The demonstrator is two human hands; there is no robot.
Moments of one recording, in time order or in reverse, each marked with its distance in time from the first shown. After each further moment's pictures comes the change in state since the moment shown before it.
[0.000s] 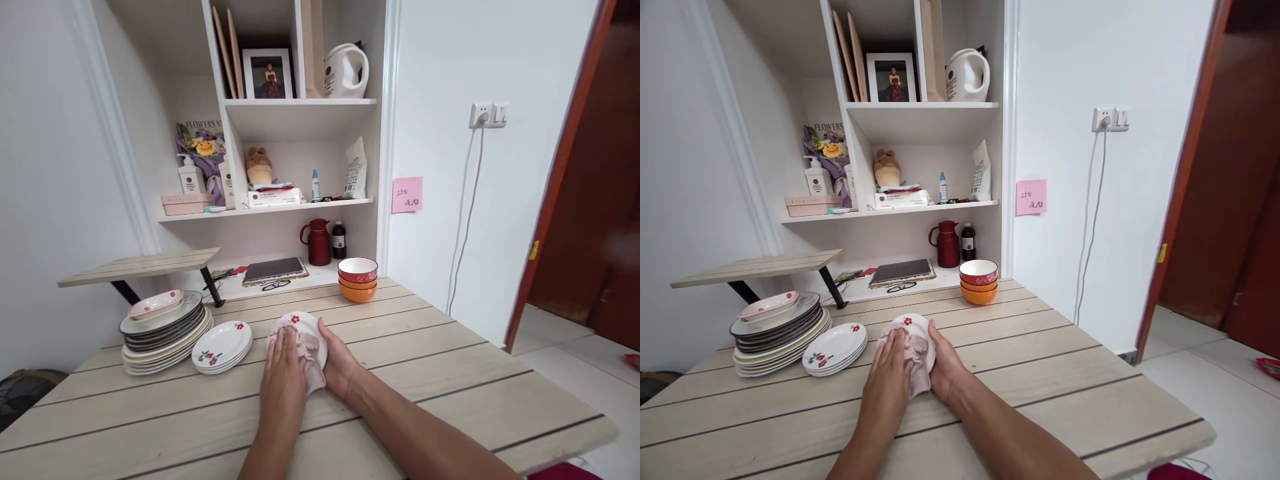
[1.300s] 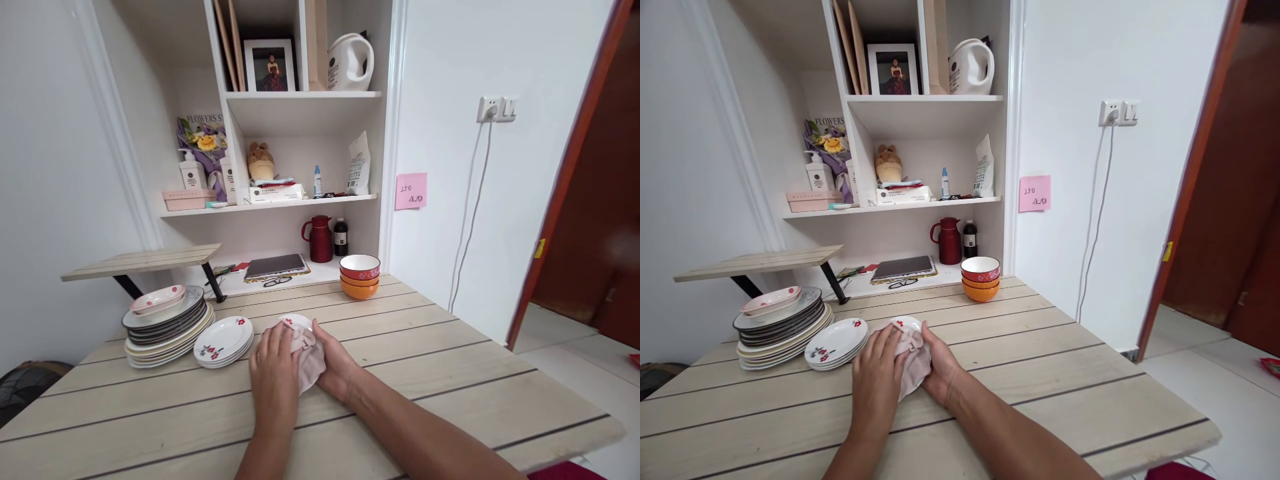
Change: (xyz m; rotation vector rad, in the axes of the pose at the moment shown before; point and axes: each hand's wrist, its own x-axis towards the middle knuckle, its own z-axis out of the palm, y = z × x) left_hand 0.007 0.010 -0.034 0.209 0.069 -0.094; right_hand -0.009 0.007 0.011 0.022 -0.025 0.028
